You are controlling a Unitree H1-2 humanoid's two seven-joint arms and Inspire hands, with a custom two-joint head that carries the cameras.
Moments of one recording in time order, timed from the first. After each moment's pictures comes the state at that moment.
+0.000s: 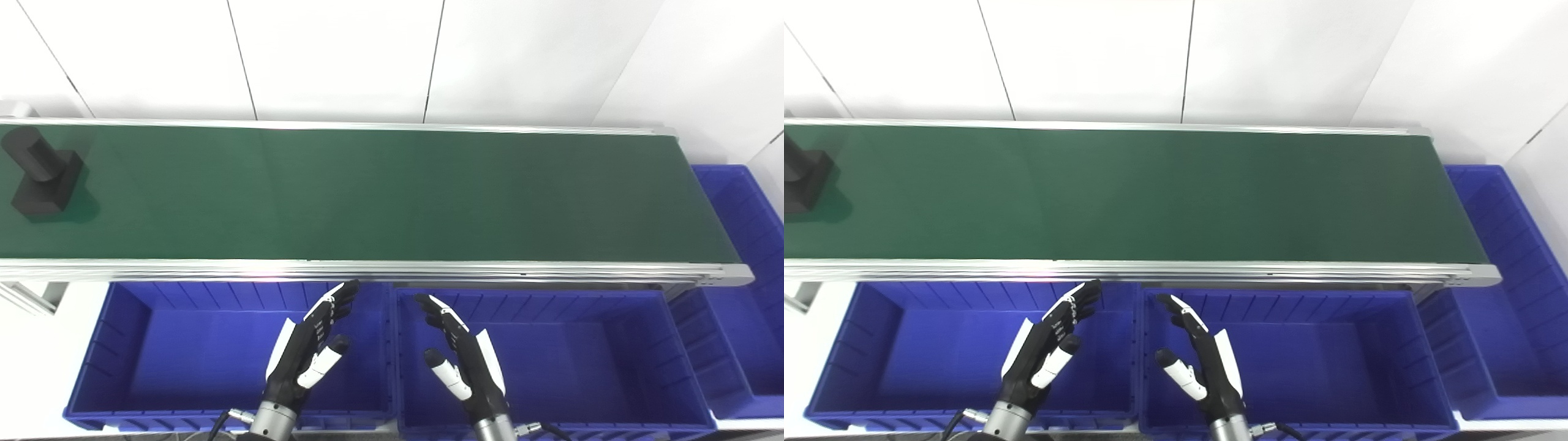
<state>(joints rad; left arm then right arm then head) 0.18 0.05 -0.37 0.27 0.03 -0.44 -0.01 0.20 -0.12 0.47 0.28 -0.17 -0.44 -0.33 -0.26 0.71</state>
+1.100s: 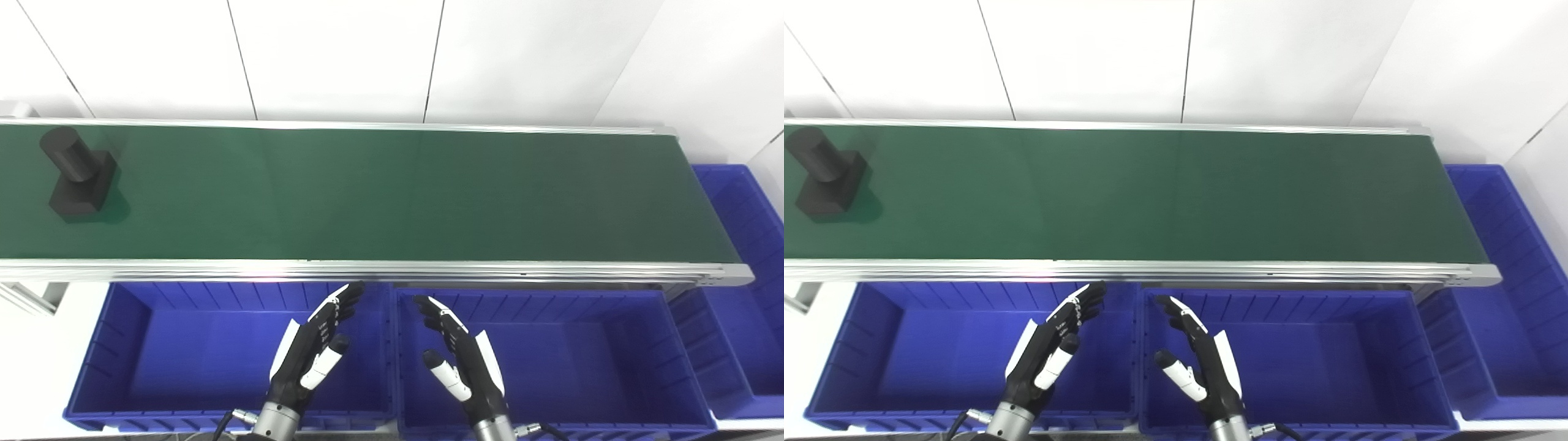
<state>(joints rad) 0.19 0.04 -0.36 0.27 0.03 -0.44 -0.04 0.20 -0.12 0.47 0.29 -0.15 -0.44 -0.30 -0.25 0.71</state>
